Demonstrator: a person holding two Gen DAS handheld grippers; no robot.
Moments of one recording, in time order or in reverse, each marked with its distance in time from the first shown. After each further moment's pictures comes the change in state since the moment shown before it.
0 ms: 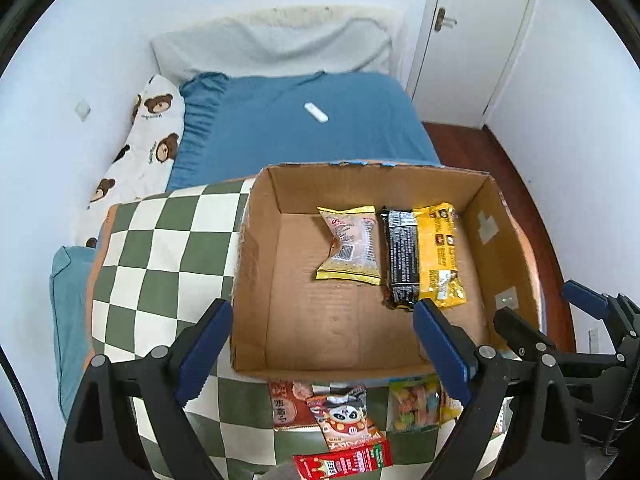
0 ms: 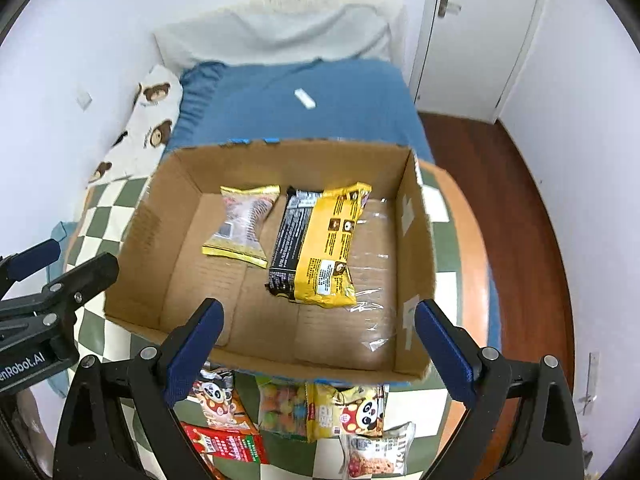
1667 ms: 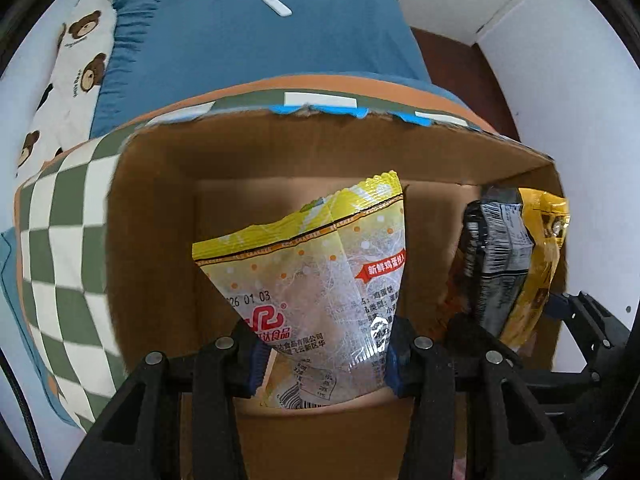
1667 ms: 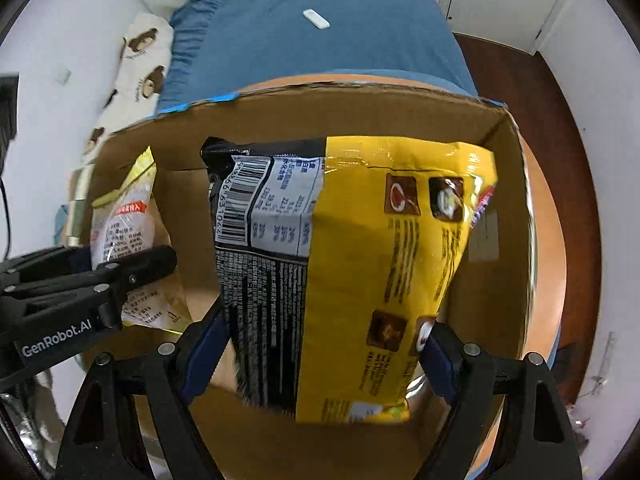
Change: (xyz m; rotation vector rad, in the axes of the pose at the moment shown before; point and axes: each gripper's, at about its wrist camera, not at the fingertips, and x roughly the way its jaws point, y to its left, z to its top) left arm 0.185 -0.026 0.086 0.001 0.469 -0.147; right arm 0.275 -0.021 0.056 0.037 0.339 0.118
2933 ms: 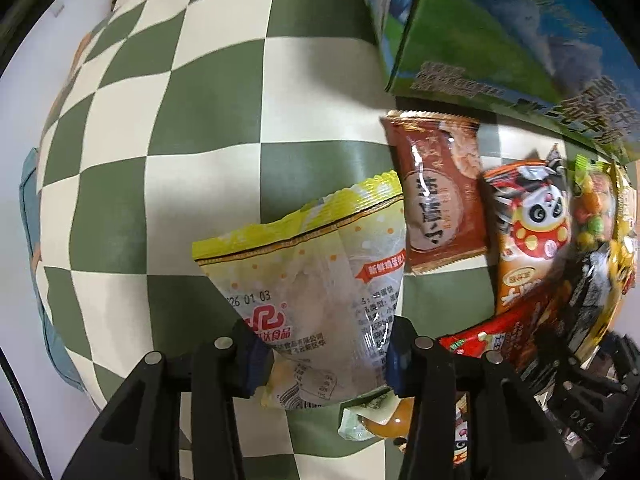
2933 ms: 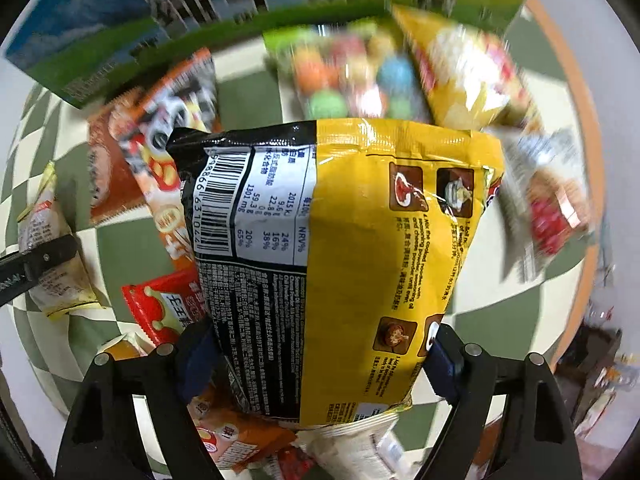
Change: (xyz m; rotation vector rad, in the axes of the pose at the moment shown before) left arm 0.082 0.146 -0.297 0.001 -0.052 0.148; right arm 0.083 0.156 -0.052 0.199 -0.021 -0.161
